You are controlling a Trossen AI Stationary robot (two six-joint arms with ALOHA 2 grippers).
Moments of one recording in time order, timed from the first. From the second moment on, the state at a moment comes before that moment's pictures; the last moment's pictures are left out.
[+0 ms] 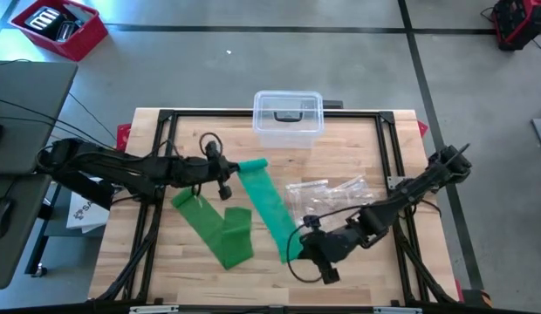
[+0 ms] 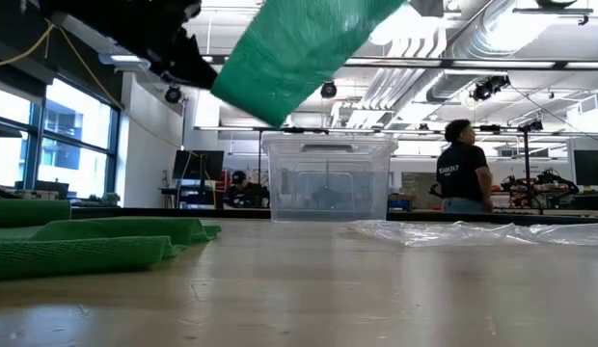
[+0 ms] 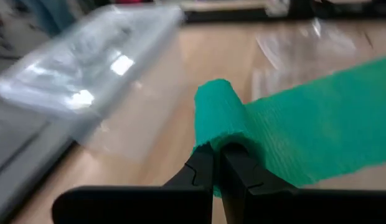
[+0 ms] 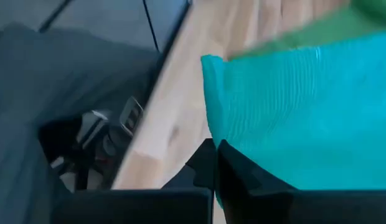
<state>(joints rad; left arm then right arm) -0.09 1.07 0.61 -0.04 -0.47 -0.04 0.60 1.60 1.29 -0.42 0.18 0.23</state>
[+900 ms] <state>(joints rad) -0.41 1.46 0.61 0.45 -0.03 -0.15 0.28 1.60 1.73 -1.32 0.75 0.18</state>
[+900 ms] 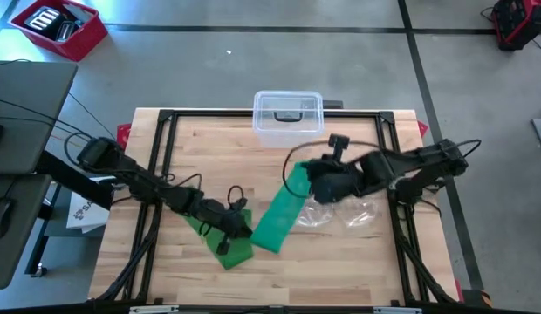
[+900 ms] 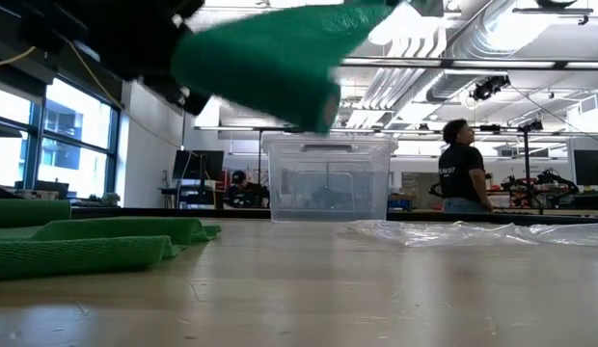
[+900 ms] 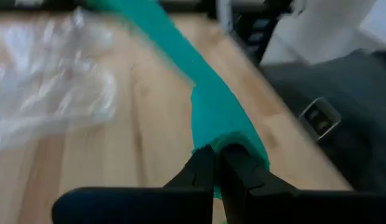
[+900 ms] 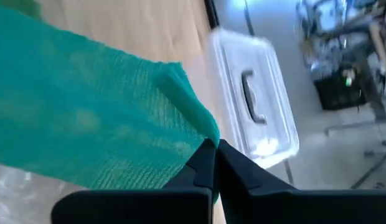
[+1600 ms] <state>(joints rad) -0.51 1.23 0.61 0.78 -0.20 0.17 0.25 1.59 0.89 0.10 0.10 0.04</state>
